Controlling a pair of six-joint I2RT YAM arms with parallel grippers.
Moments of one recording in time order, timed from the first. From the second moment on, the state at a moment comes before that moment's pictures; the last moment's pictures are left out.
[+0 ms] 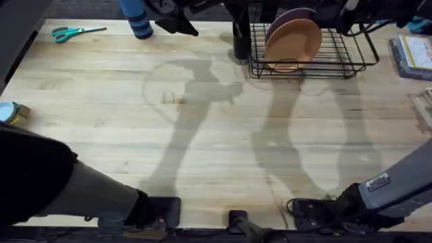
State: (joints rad) left arm -0.30 1.69 1.84 -1.16 0.30 -0.43; right arm -0.21 1.94 1.58 -0.38 -0.69 -1.07
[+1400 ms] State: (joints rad) left arm -0.30 1.69 1.84 -1.16 0.30 -0.43; right arm -0.23 1.87 1.58 -0.38 -0.69 -1.03
